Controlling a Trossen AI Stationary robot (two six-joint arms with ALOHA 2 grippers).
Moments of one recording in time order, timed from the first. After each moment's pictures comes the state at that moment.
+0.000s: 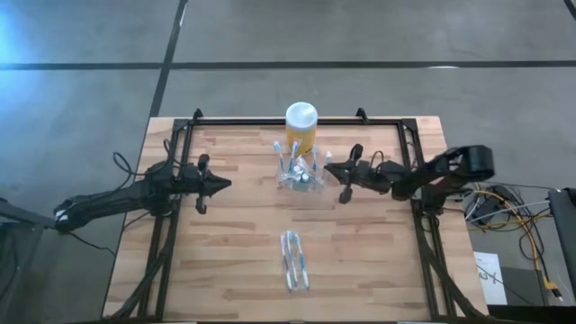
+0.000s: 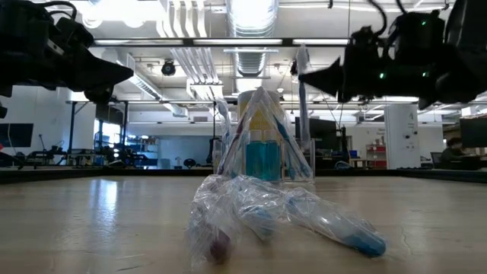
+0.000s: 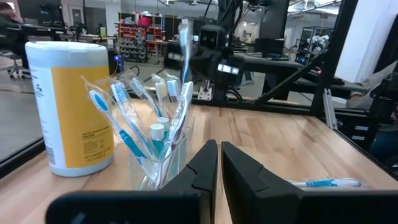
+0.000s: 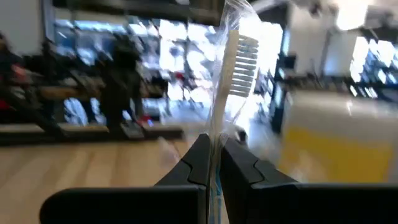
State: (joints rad) left arm 0.30 0.24 0.03 0.16 0.24 -0.08; right arm -0.17 1.55 0.23 1.48 0.11 -0.07
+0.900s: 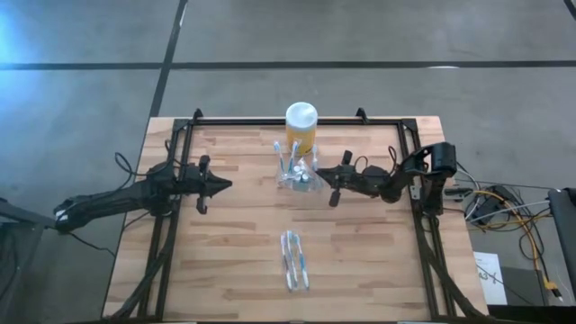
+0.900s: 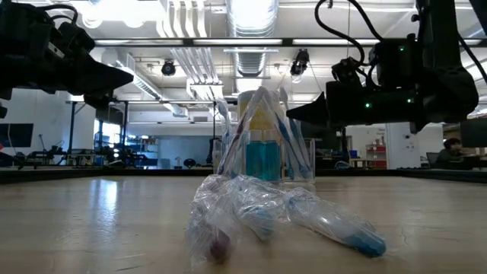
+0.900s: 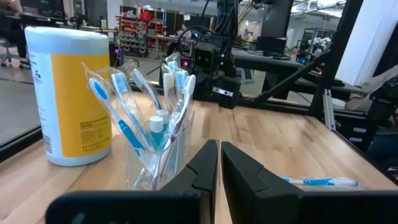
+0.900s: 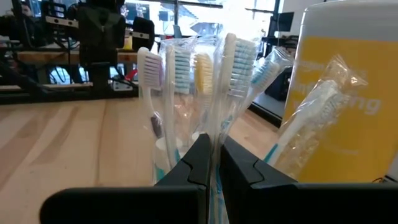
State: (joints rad) left arm 0.31 0.24 0.01 0.16 0.24 -0.12; right arm -0.17 1.86 0.29 1.57 0.16 -0.03
